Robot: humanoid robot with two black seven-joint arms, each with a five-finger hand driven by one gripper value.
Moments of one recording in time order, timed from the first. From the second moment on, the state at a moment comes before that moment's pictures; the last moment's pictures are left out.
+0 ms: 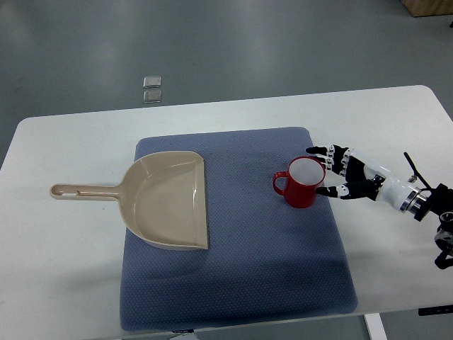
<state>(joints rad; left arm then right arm) 0.01 0.00 -0.06 -0.14 0.08 -0.04 0.10 0.41 -0.46 0.76 0.89 -0.90 0.45 0.61</state>
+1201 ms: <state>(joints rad) 0.01 0.00 -0.06 -0.14 0.08 -0.04 0.10 0.39 -0.42 0.76 0.91 -0.93 0.36 0.61</state>
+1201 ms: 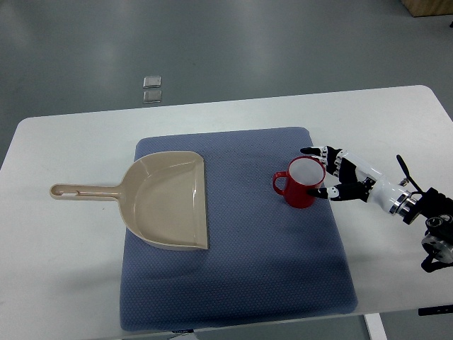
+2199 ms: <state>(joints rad) 0.01 0.00 -0.06 -0.14 0.08 -0.04 0.10 0.39 -0.34 0.76 0.91 -0.91 0.31 0.61</state>
